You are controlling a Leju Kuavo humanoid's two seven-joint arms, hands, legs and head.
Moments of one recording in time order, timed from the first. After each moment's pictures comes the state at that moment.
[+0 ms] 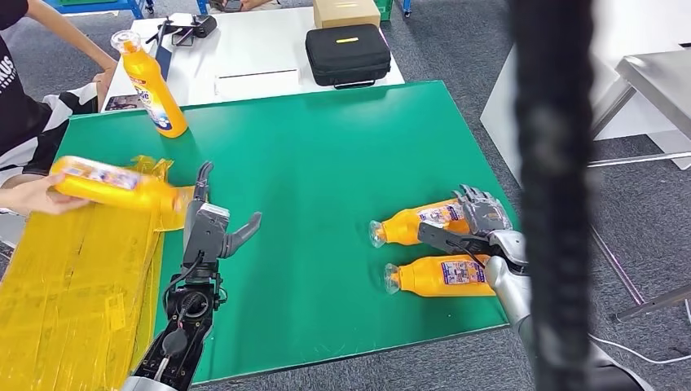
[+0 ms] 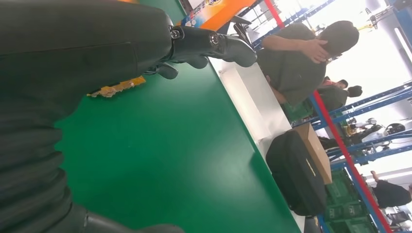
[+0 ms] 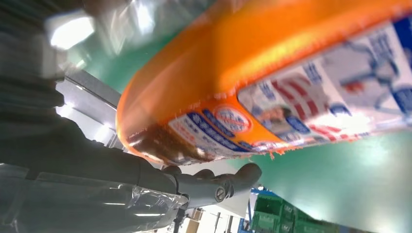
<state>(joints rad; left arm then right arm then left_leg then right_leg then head) -0.37 -0.17 -0.23 -1.05 -0.45 0.45 -0.42 -0.50 -0.22 0.13 -0.76 1.25 -0.11 -0.11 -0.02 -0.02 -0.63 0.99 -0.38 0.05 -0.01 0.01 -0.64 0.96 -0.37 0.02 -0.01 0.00</state>
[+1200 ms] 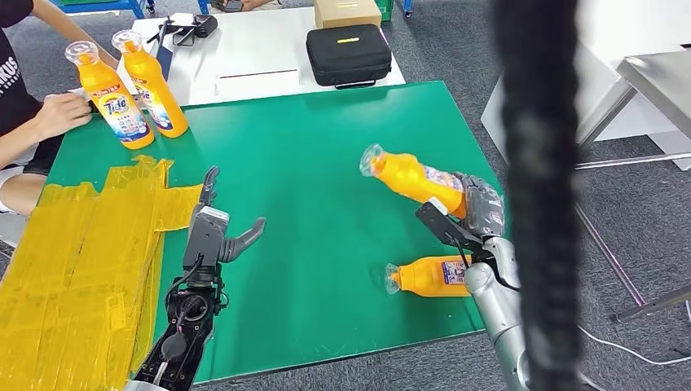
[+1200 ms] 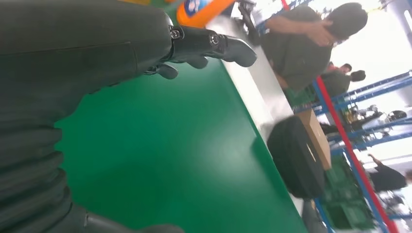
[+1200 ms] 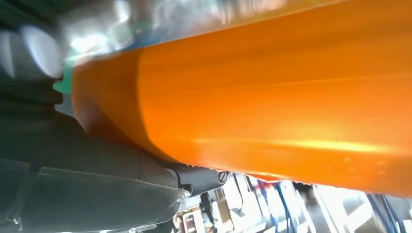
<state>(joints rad) -0.34 -0.17 -0.24 -1.07 -0.39 0.36 -0.42 -0.41 -0.10 0.04 -0.89 0.85 -0.58 -0.26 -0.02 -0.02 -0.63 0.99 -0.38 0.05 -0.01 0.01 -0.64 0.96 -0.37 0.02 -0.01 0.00</state>
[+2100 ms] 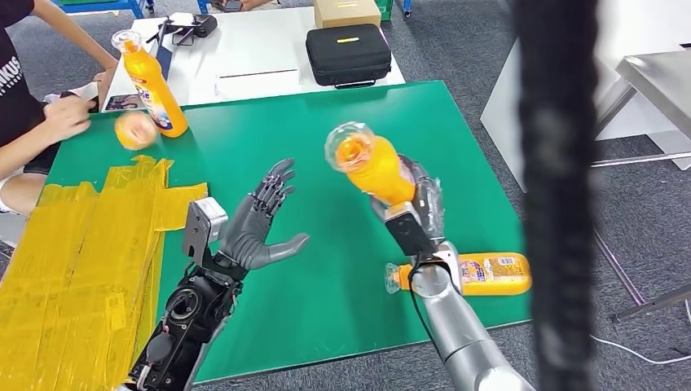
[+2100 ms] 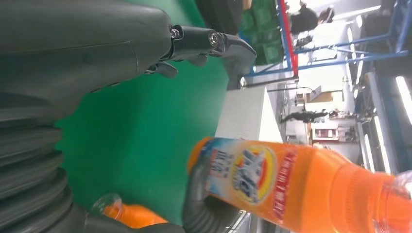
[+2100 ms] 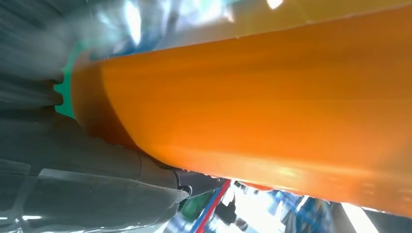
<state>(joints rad) -0.34 -0.12 -0.43 -1.32 0.01 -0.16 -0.31 -0.36 0.10 0.23 -1.09 0.43 -0.51 -0.53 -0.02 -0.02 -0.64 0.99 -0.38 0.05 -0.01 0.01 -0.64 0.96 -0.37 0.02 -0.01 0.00</state>
